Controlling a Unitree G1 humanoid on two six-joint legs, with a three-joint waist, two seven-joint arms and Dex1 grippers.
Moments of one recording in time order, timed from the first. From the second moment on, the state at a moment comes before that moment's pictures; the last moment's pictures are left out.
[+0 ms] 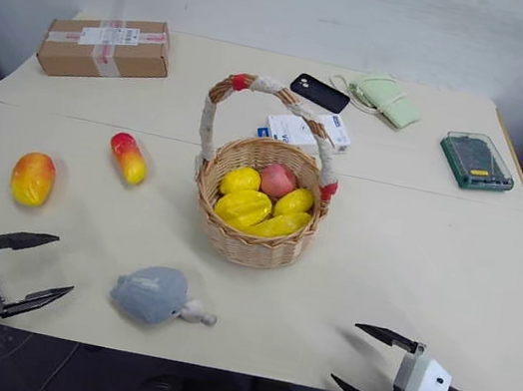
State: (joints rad) left arm 0.35 0.80 0.55 -0.05 -0.37 -0.15 -1.08; right arm 0.43 -0.70 -0.20 -0.17 0.35 -0.35 1.16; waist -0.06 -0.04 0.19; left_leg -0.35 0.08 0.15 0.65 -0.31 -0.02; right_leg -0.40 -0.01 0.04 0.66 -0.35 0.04
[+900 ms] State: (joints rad) left arm 0.16 0.98 0.37 -0.28 -0.51 0.20 -1.30; right arm 0.29 -0.63 -0.17 -0.47 0.66 -0.14 1.05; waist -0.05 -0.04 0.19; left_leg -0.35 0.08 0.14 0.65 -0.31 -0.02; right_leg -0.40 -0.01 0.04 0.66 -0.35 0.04
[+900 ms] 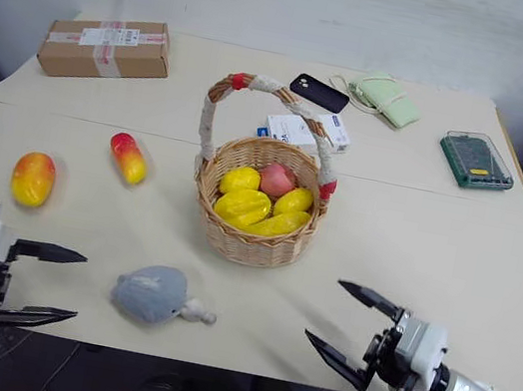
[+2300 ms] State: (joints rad) left arm -0.13 0.62 1.03 0.35 -0.83 0.45 -0.15; right arm -0.14 -0.49 -0.05 -0.46 0.67 0.07 0.90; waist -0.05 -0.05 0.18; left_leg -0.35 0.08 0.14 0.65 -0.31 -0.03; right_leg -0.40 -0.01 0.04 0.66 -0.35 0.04
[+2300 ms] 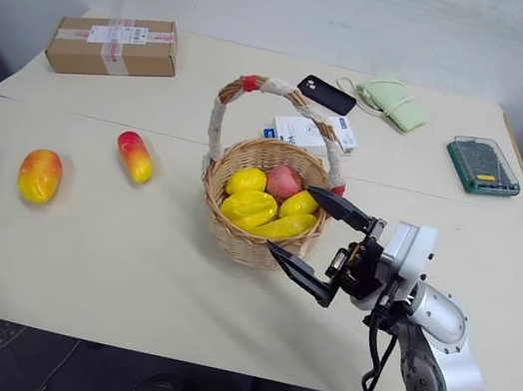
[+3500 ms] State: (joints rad) left arm 0.15 1.08 0.98 0.42 -0.71 0.37 -0.85; right arm -0.11 -0.52 -0.06 -0.39 0.62 0.03 1.00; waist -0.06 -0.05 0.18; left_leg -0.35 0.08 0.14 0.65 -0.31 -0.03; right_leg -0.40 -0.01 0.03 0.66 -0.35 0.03
